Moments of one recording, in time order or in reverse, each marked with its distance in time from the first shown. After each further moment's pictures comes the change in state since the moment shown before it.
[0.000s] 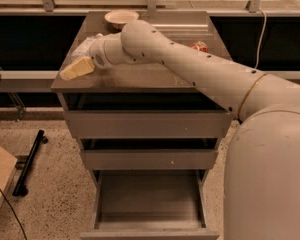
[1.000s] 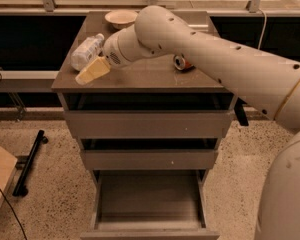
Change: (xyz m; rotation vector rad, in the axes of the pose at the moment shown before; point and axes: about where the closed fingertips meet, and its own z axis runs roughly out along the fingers) arm 0.015 0.006 -0.066 0.019 0.141 -0.053
